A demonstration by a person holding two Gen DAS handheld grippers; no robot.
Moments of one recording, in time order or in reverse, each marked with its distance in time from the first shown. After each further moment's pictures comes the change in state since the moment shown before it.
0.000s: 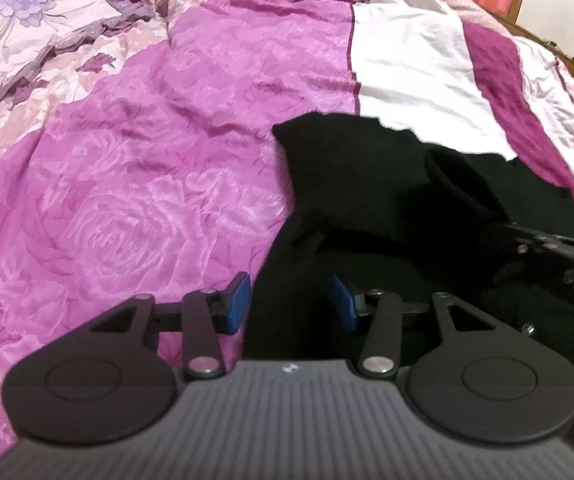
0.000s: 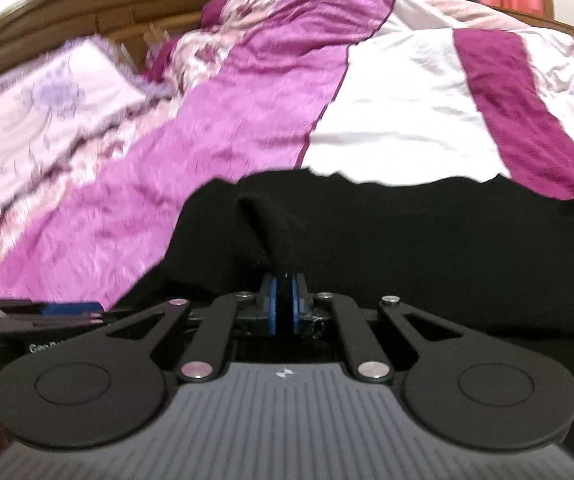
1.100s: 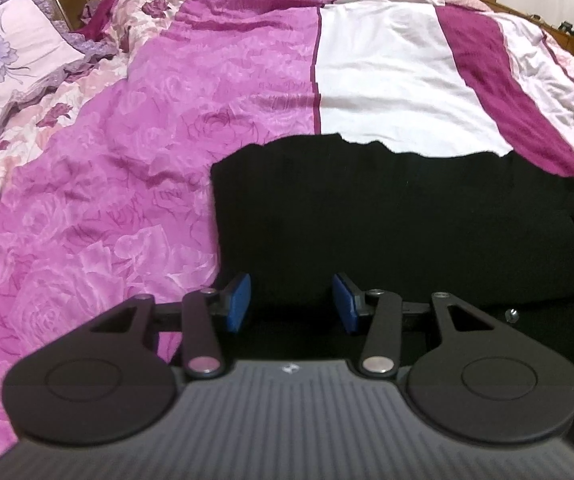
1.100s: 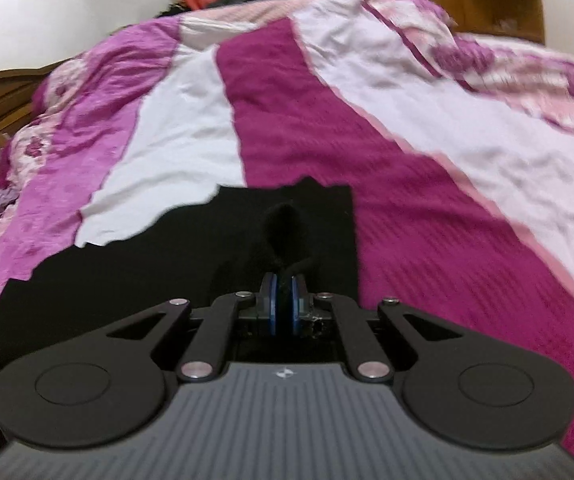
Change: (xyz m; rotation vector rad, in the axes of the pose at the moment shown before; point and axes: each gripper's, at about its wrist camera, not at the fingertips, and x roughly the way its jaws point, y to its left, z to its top) left arm 0.044 -0.057 0.024 0.133 -0.030 0.041; right arm -0.041 -0.225 -0.030 0.376 -0.078 -0.321
